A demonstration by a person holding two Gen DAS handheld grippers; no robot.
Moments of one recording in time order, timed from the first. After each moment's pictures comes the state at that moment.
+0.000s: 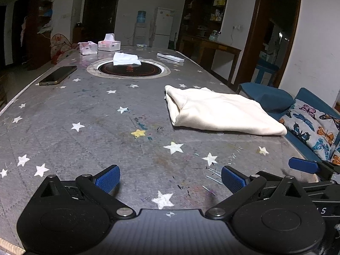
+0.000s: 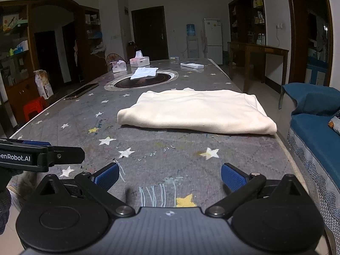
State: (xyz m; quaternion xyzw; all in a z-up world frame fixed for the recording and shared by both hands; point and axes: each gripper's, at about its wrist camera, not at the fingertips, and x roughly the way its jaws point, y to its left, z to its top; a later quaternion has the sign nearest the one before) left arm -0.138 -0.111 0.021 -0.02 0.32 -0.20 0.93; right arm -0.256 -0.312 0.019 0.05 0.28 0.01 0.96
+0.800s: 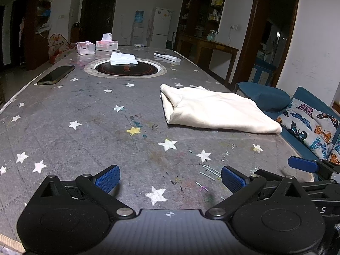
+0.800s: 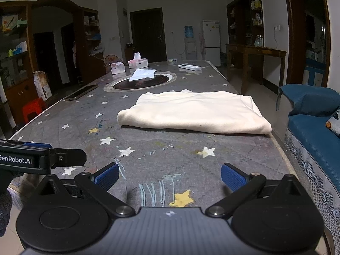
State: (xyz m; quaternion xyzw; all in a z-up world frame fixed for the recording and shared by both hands) left arm -0.145 -0.113 0.022 -0.02 0.33 -0.20 0.92; right arm -0.266 -0.314 0.022 0.05 0.28 0.00 0.96
